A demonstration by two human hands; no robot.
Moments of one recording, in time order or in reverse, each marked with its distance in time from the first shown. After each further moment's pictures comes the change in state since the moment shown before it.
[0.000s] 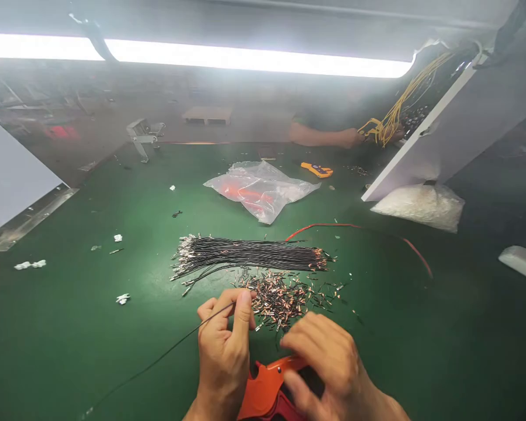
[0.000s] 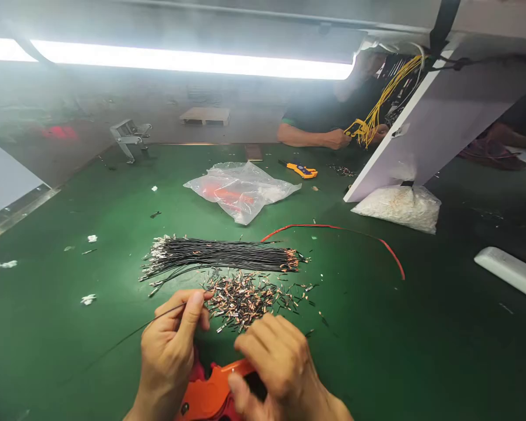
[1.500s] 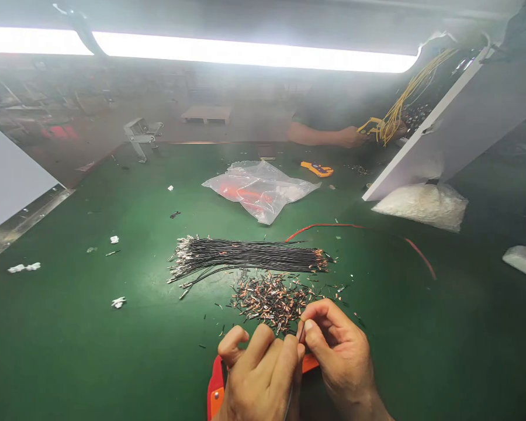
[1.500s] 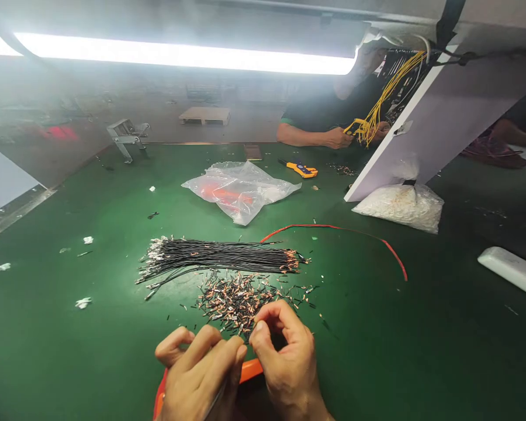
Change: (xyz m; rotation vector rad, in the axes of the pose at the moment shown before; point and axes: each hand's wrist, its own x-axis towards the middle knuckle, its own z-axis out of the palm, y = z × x) left_hand -0.031 0.013 0.011 0.238 -0.112 0.563; right_hand 0.008 -0.002 0.013 0.557 0.389 0.788
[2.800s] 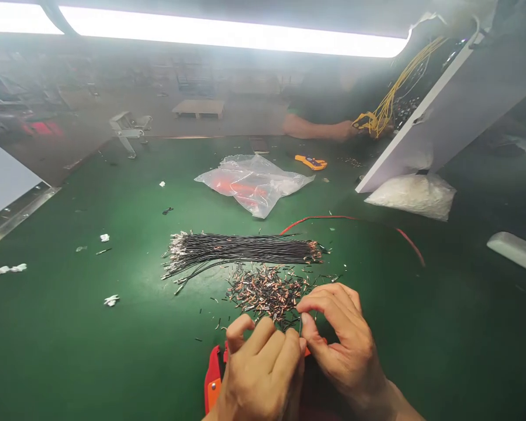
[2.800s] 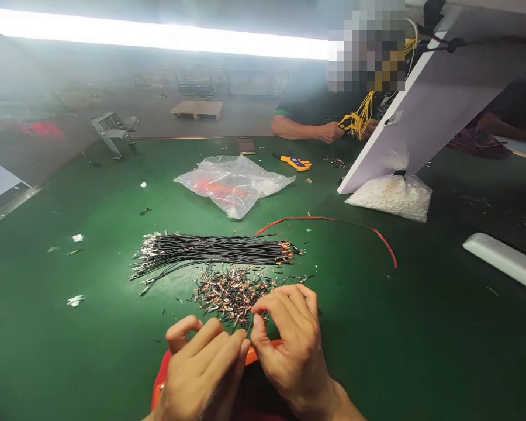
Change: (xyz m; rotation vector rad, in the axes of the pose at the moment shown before) left_hand 0.001 0.002 0.000 -0.102 -0.102 0.066; right_hand 0.009 -0.007 -0.020 -0.559 -0.037 -0.674
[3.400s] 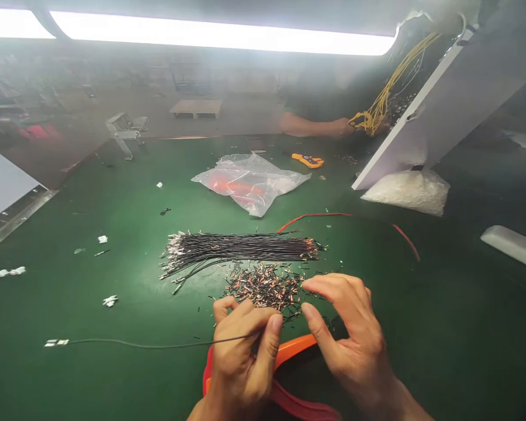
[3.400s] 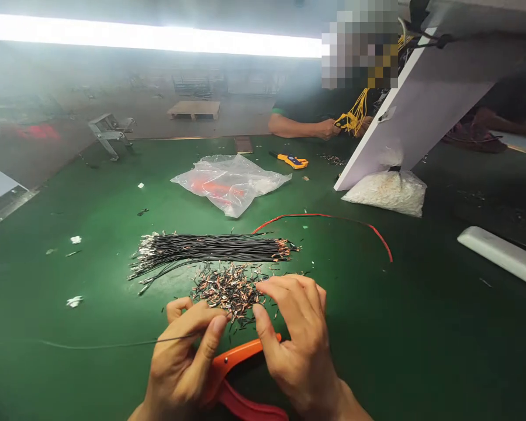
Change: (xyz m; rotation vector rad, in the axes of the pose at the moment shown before) left_hand 0.007 -0.006 -0.003 -0.436 0.125 -0.422; right_hand 0.003 -0.007 -0.016 -0.037 0.058 0.059
